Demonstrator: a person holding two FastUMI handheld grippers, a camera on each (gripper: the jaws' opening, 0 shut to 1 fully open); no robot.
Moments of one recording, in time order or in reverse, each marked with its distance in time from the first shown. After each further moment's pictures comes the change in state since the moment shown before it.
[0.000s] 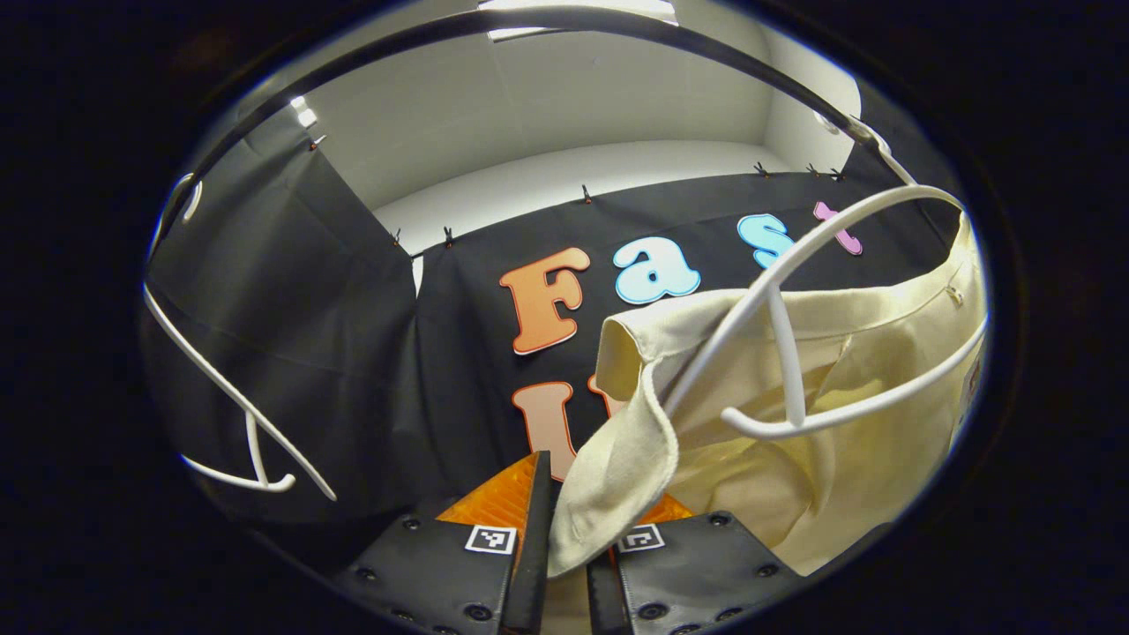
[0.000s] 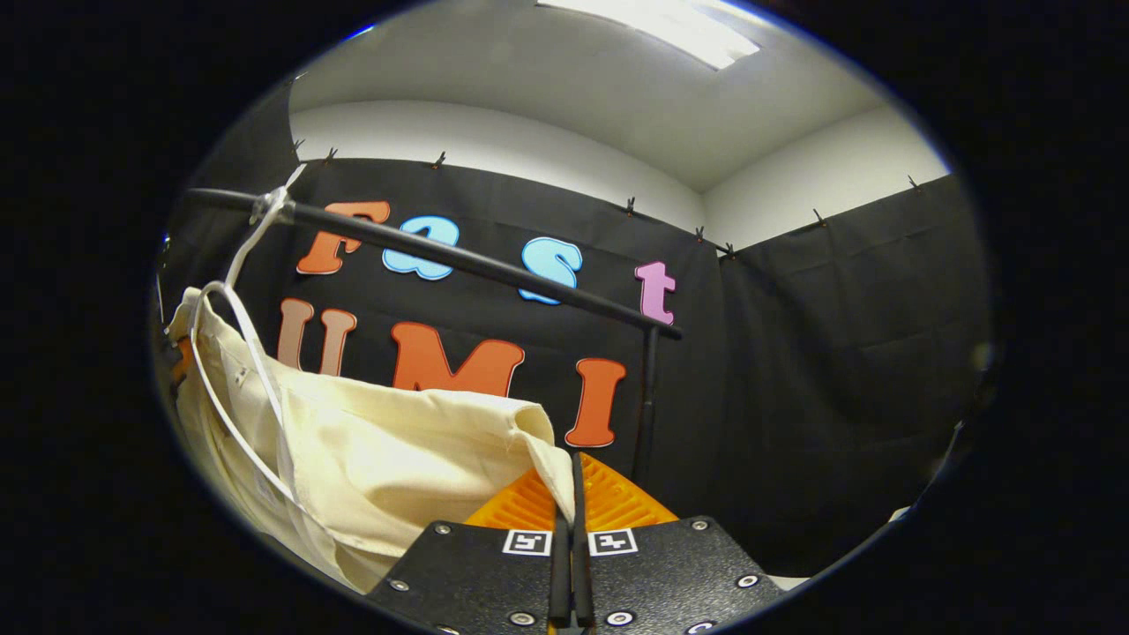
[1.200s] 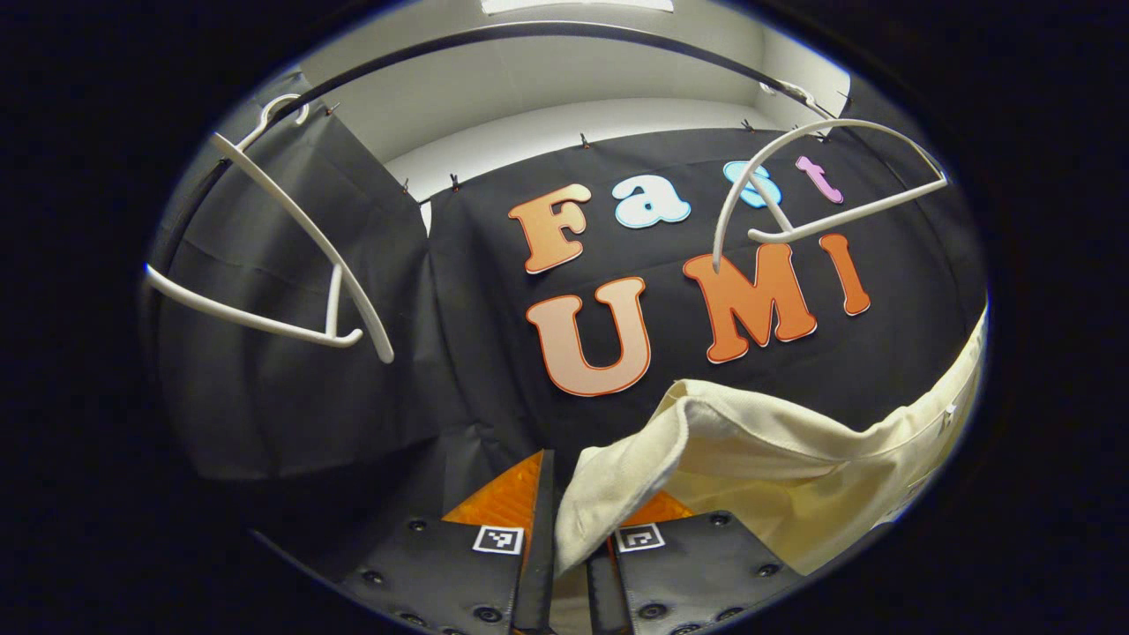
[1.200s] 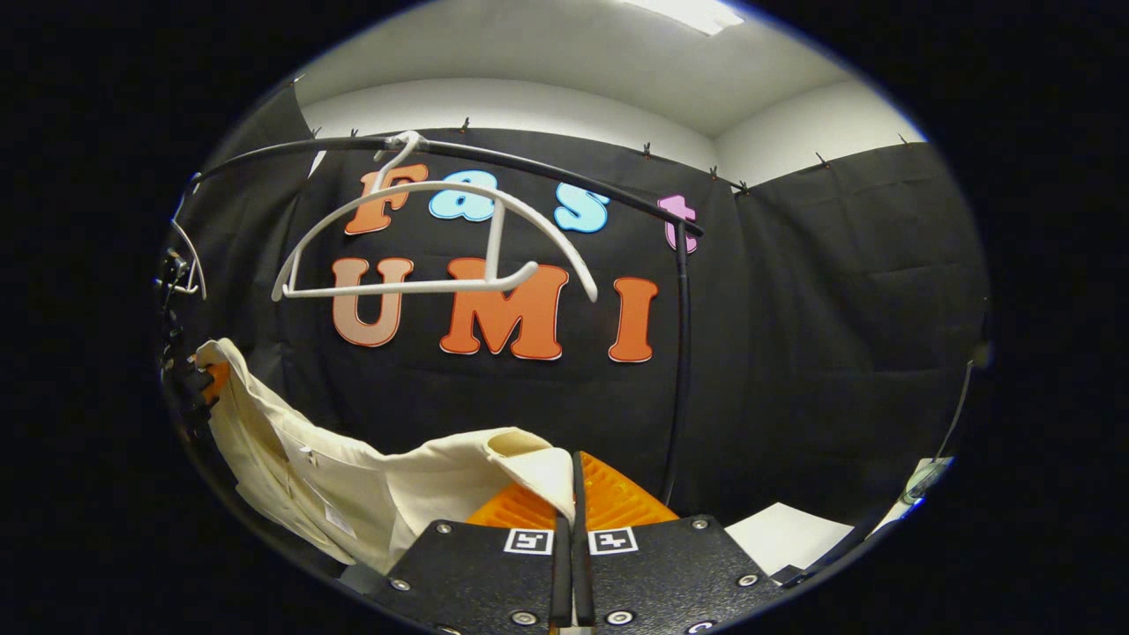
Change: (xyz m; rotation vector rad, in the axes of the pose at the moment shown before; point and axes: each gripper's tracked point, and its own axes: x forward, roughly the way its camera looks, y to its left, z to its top) left arm -0.119 0.051 -0.091 -0.003 0.175 -0.013; right arm -0.149 0.075 -0.073 0.099 0.137 0.098
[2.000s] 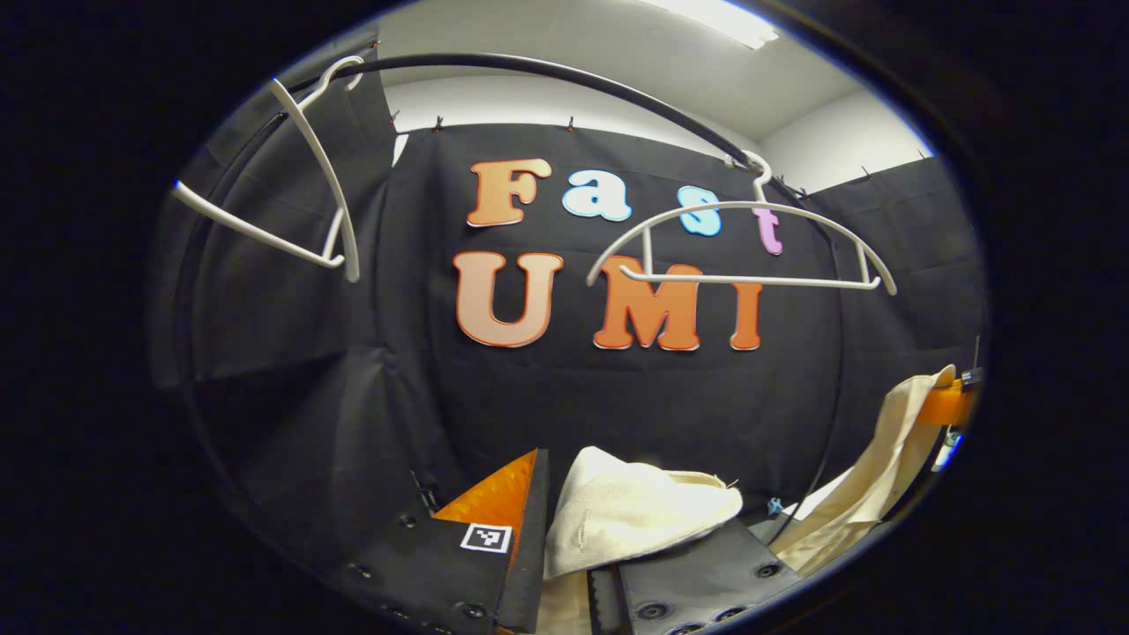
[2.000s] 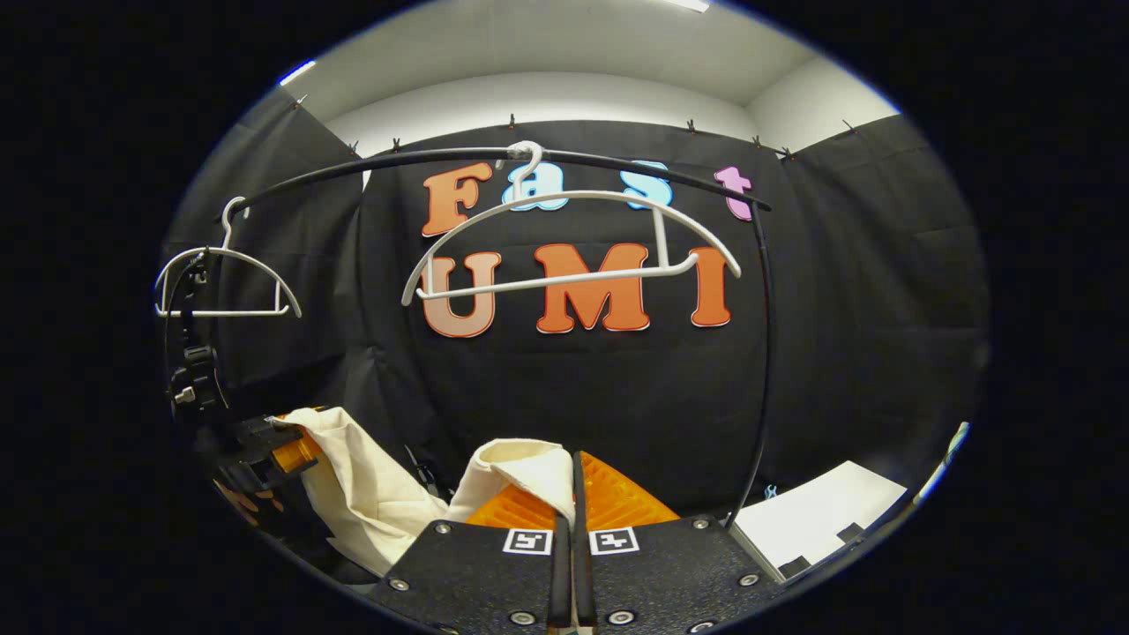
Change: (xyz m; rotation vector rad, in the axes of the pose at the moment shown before) left arm -0.128 -0.094 0.009 -0.312 0.168 -0.367; right arm -0.090 0.131 -0.021 0.102 0.134 0.243
